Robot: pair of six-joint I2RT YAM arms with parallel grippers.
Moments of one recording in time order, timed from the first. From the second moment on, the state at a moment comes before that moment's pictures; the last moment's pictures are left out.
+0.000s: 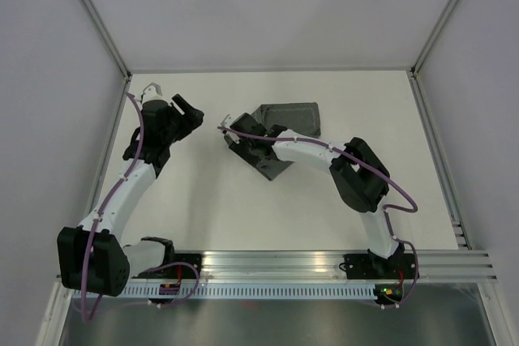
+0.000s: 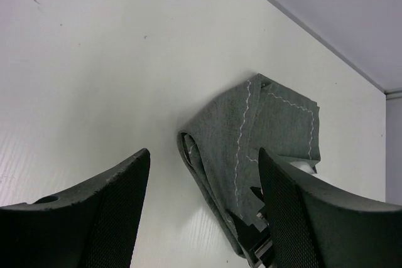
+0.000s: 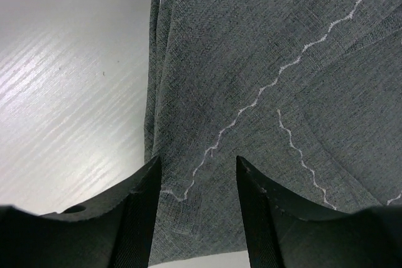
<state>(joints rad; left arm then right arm) -0.16 1.18 0.89 -0.14 -0.06 -0.68 0.86 2.08 1.59 -0.46 0.21 -0.17</state>
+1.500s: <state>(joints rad) -0.07 1.21 0.89 -0.14 0.10 -0.67 1.00 2.19 1.54 -0.26 0.49 -0.19</state>
